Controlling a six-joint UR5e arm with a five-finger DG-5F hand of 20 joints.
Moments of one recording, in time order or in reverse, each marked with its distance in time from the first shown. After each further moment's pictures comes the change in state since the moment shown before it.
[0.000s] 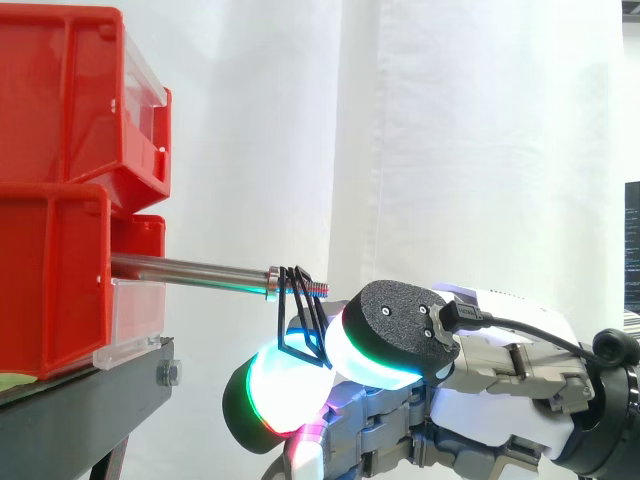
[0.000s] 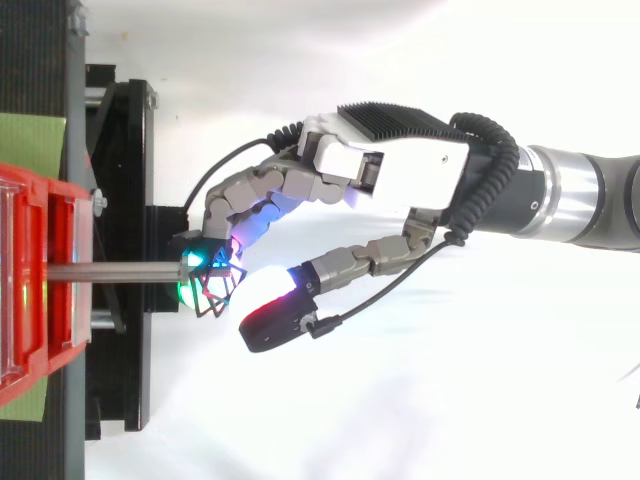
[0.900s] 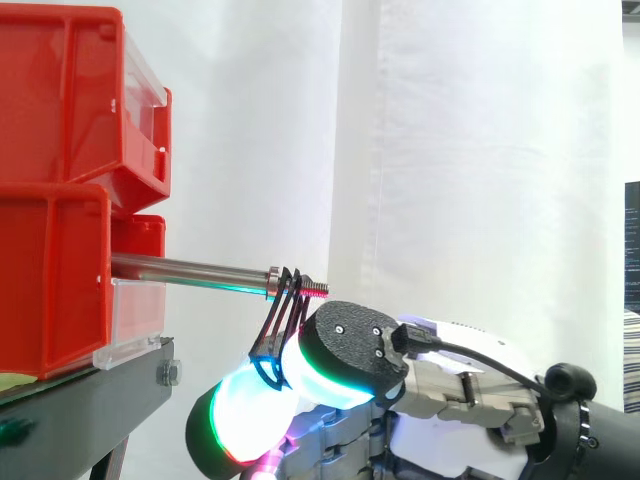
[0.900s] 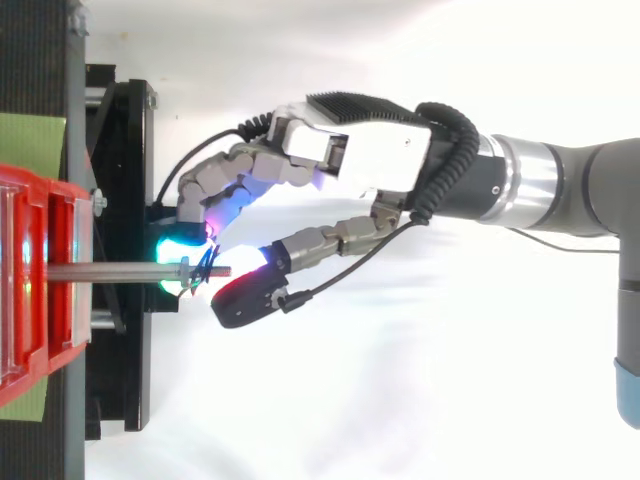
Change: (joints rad) arm -0.016 -0.086 0.103 -0.008 -0.015 0.054
